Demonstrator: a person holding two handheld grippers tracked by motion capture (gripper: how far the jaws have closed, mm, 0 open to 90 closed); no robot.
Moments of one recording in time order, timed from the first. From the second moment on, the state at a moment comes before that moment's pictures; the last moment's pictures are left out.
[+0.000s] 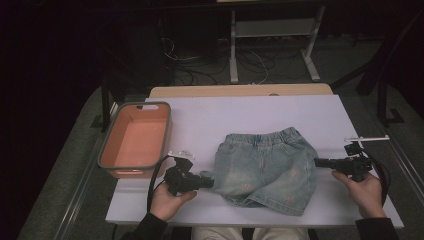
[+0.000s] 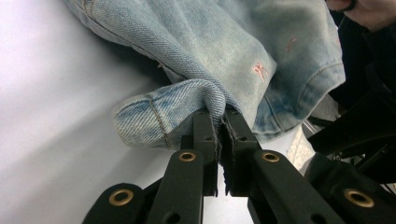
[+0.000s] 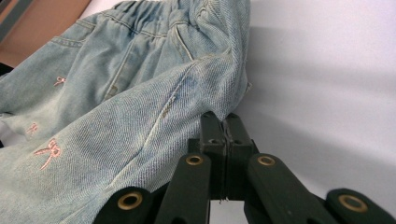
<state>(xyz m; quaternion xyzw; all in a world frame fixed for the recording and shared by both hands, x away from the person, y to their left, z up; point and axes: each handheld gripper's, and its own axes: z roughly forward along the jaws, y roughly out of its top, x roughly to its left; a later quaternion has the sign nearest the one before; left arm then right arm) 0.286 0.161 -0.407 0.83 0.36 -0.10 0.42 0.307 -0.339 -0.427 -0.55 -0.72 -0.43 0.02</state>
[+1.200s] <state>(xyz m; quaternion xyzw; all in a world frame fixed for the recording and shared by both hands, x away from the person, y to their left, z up) 0.294 0.165 -0.405 0.81 0.38 -0.06 0.44 0.309 -0.361 -0.423 -0.58 -0.70 -0.42 -0.02</state>
